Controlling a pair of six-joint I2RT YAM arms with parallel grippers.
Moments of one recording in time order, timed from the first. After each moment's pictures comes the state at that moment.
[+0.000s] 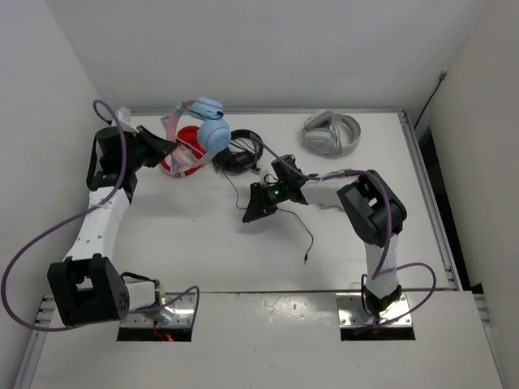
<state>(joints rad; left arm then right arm) 0.15 1.23 0.99 -0.09 0.43 -0.69 0.59 2.01 1.11 0.05 -0.84 0.42</state>
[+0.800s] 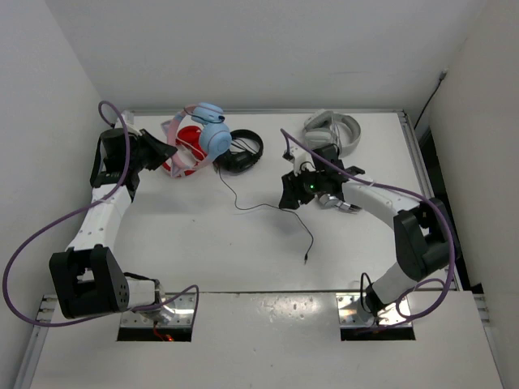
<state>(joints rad) 0.16 1.28 0.98 -0.09 0.39 -0.66 0.42 1.60 0.99 -0.22 -0.59 -0.02</state>
